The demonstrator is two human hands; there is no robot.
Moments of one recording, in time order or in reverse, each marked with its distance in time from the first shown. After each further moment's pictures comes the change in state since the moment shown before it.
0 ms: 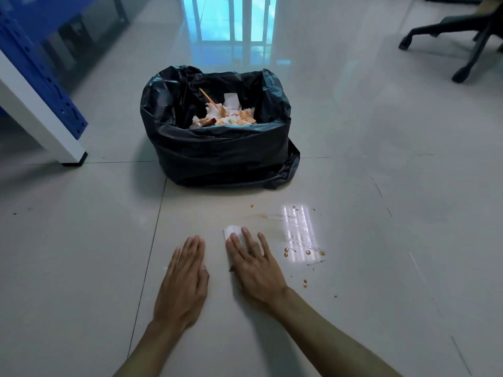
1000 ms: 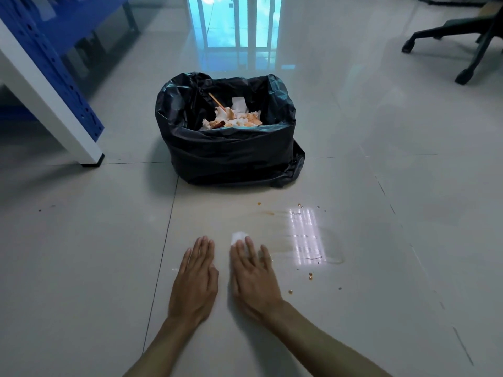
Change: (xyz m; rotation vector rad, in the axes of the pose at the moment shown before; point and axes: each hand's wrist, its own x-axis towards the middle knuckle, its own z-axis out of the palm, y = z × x) left_hand -0.014 0.004 0.003 0.008 0.027 -0.033; right_hand -0.019 -0.045 0.006 0.101 0.031 0.148
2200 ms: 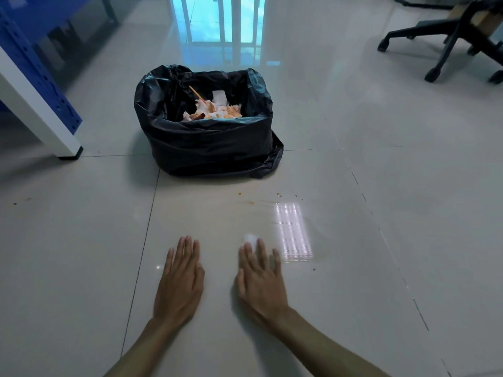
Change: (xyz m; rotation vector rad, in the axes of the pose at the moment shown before) left_hand -0.027 0.011 0.005 0.047 -0.031 0.025; right_hand -0.058 0.025 -0.015 0.031 0.011 0.165
